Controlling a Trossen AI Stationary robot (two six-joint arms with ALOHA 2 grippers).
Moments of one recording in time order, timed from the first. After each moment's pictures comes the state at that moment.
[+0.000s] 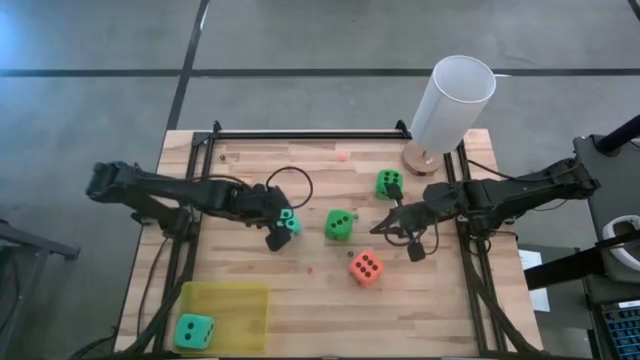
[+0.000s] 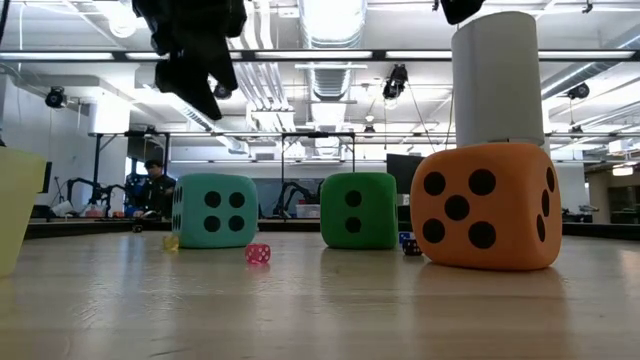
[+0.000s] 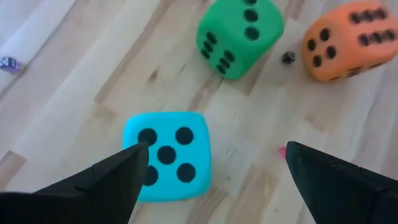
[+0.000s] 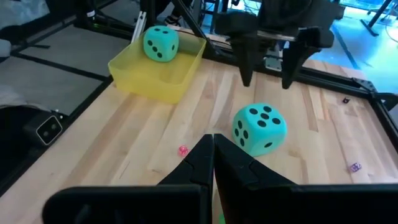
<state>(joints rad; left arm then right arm) -0.11 1.37 1.07 -0.76 -0.19 -0.60 0.20 1.03 0.86 -0.23 -0.03 -0.10</state>
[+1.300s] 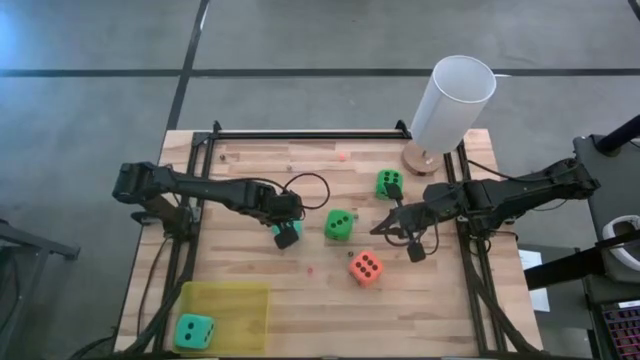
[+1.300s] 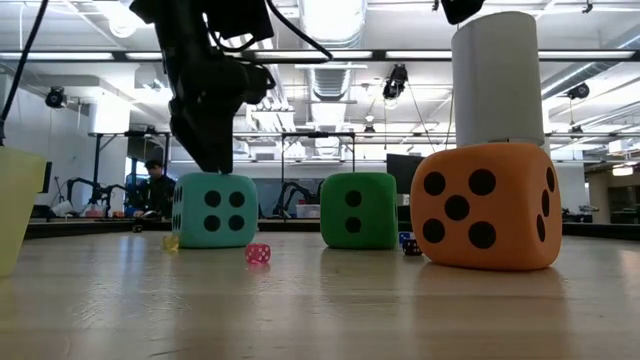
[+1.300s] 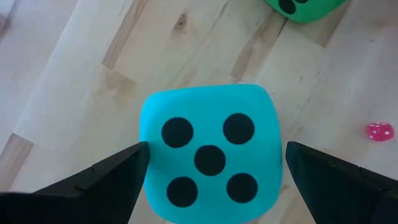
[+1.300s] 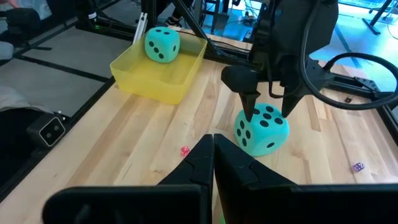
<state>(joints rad) -0.02 1.59 1.08 -0.80 -0.12 -0.49 0.20 1.03 0.86 -0.23 -0.03 -0.09</state>
